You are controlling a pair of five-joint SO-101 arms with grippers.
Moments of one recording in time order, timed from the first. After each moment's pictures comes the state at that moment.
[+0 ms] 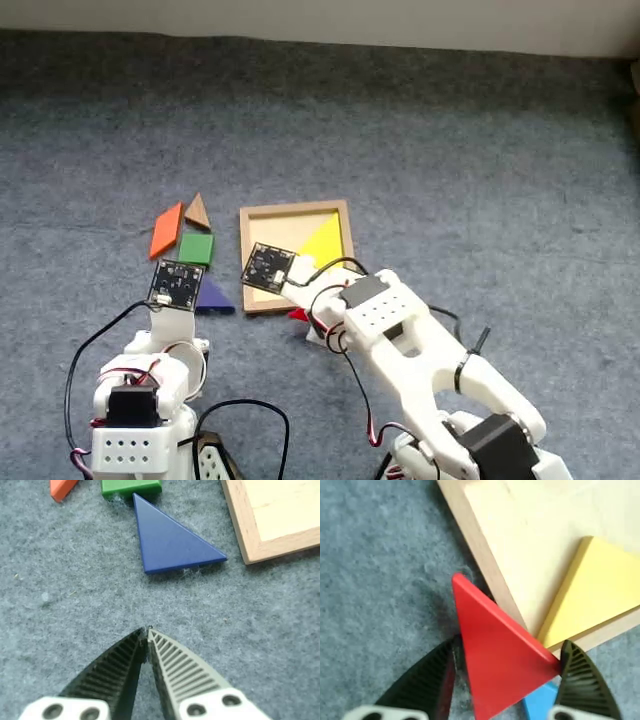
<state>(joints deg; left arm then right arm) -6.7 -102.1 96.0 76.1 -3.6 -37.9 -18.5 51.8 45.8 41.8</state>
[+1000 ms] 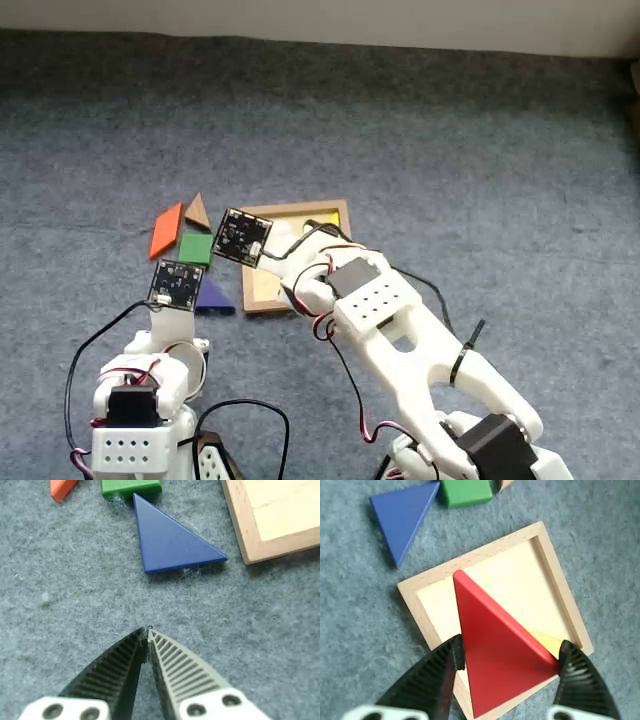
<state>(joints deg) -6.7 -102.1 96.0 76.1 -3.6 -41.0 -18.3 41.5 39.0 41.6</state>
